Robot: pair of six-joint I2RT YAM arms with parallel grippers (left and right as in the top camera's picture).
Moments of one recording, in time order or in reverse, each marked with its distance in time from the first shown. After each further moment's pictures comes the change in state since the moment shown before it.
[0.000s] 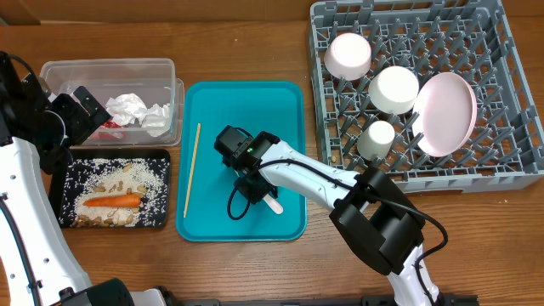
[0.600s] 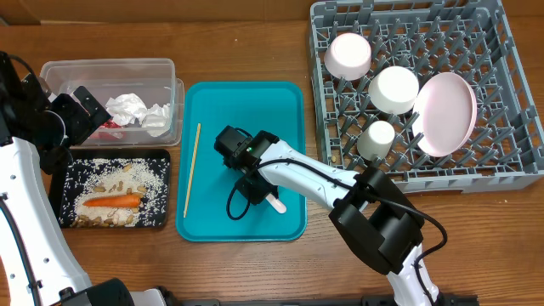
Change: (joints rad) left arm 0.000 0.000 0.000 0.000 0.000 0.000; right arm 0.001 0.005 0.016 -0.043 0.000 0.000
